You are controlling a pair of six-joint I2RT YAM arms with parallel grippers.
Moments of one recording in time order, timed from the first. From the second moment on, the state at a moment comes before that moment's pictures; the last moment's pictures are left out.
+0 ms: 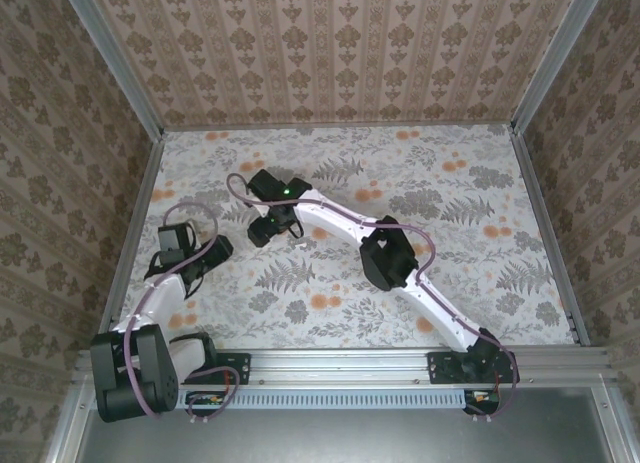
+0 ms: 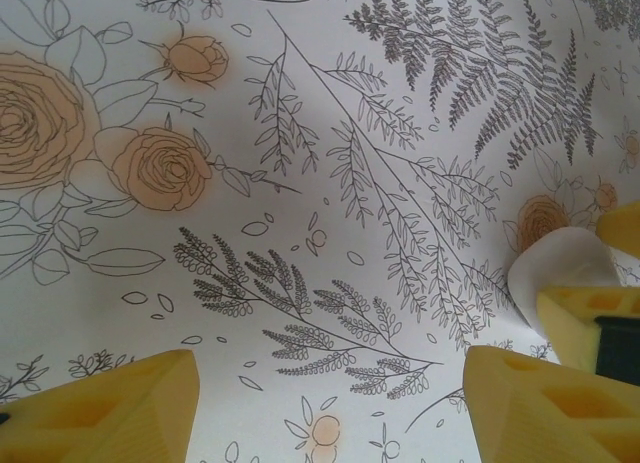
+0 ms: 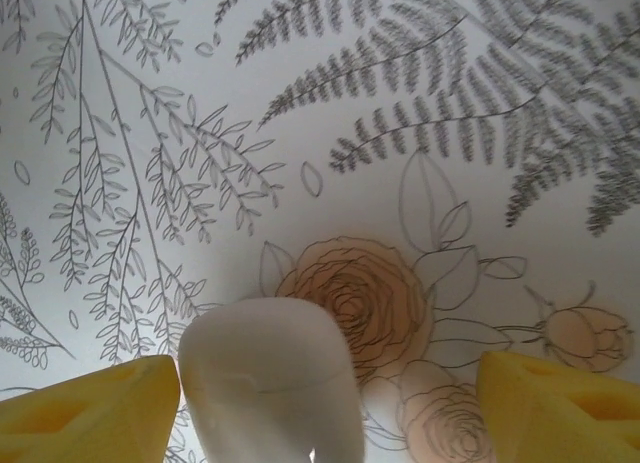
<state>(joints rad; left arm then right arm) 0.11 1.09 0.43 -0.22 0.27 -0.41 0.85 2.66 2.49 -0.96 -0.10 0.10</state>
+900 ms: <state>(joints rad) 0.01 0.91 0.37 -0.04 0.45 -0.36 0.79 2.36 2.10 -0.84 -0.12 0.44</state>
